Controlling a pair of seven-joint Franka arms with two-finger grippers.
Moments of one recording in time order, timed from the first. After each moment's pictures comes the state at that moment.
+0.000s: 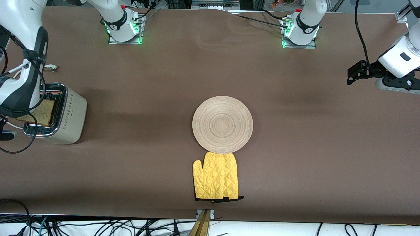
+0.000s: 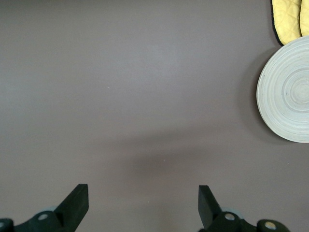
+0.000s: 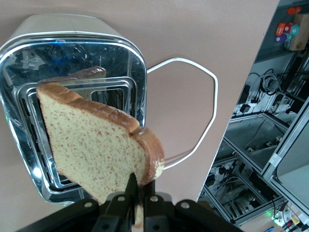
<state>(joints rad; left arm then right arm) 0.02 0.00 -0.08 -1.64 0.03 1.60 0.08 0.35 0.66 -0.71 -1.27 -0.15 1.49 -0.29</state>
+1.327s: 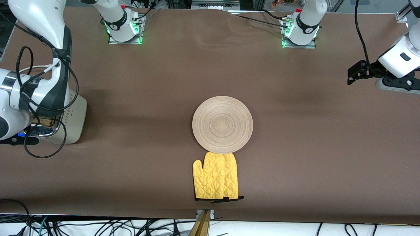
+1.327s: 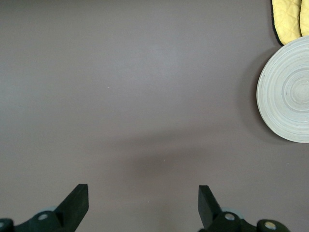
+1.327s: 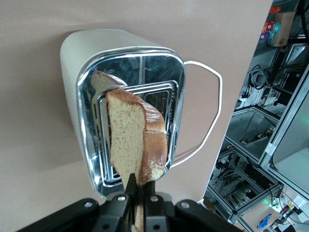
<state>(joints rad) 0.02 0.00 -0.08 -1.64 0.03 1.60 0.08 0.49 0.67 -0.72 -1.25 -0.17 1.43 -0.12</state>
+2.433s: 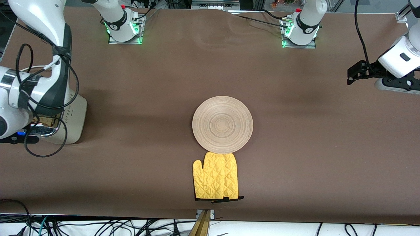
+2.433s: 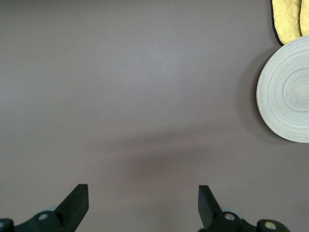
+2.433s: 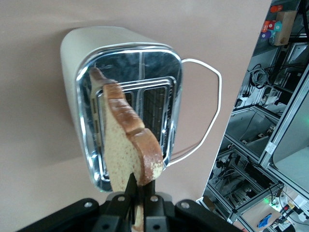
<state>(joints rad) 0.02 0.00 -0.08 -1.64 0.03 1.60 0.08 0.47 0.66 -0.72 -1.23 -0.16 1.43 -0.15</state>
